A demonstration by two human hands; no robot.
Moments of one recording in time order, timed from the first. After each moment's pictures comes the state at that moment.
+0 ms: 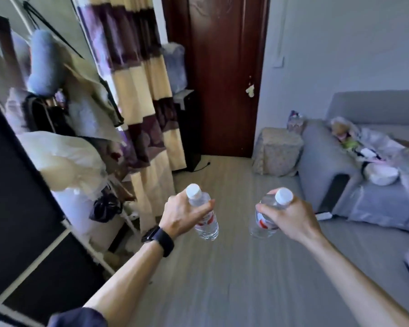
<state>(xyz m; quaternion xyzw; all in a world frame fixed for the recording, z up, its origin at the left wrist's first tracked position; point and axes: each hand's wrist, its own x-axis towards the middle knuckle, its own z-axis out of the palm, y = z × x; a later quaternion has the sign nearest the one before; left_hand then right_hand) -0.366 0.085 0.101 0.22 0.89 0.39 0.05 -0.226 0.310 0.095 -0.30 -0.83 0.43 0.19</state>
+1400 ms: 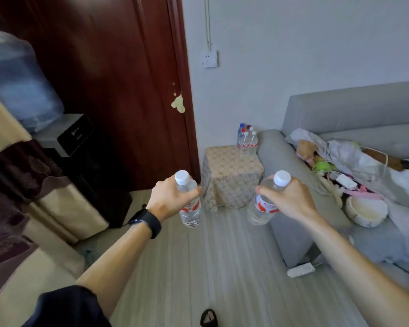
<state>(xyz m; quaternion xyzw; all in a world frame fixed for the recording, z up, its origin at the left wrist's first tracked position) -0.961 0.756 0.075 0.35 0.87 0.32 0.11 -0.743 0.955 0.065 -0.45 -0.77 0.41 0.21</state>
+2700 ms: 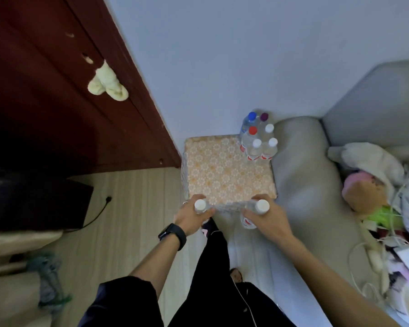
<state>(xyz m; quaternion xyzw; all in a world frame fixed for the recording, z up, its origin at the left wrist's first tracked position) -1.316 1.294 -0.204 0.17 0.84 0.26 0.44 -1.138 1.465 -0.174 -0.46 -0.75 0.48 -0.05</state>
